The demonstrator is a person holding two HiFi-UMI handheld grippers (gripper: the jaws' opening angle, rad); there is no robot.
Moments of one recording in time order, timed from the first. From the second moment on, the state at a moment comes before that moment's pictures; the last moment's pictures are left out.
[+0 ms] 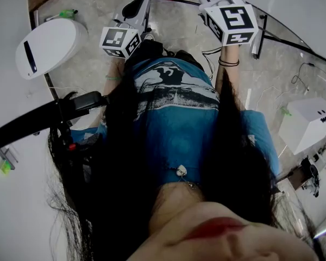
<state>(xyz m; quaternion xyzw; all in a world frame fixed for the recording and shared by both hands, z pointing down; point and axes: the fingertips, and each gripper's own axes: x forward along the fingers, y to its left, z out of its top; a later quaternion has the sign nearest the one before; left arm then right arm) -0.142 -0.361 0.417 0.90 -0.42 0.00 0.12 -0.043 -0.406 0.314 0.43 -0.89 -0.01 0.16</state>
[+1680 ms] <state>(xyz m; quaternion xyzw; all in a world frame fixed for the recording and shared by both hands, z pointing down) -0.156 -0.365 0.431 0.89 -0.44 0.01 0.13 -0.130 -0.410 0.454 0.30 -0.91 0.04 0.28</state>
